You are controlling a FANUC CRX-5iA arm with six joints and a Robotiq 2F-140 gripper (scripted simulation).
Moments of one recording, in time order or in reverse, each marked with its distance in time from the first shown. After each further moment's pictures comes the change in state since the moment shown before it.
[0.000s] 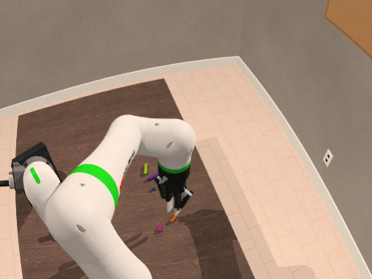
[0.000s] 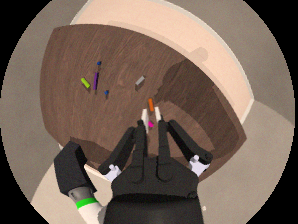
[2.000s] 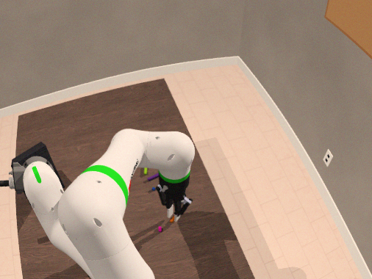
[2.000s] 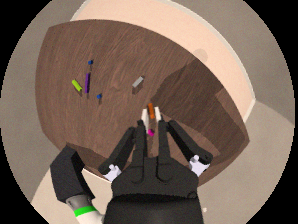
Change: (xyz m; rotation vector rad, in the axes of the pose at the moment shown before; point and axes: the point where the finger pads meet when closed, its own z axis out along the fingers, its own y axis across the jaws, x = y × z) arm 0.002 0.000 0.049 0.000 0.000 0.003
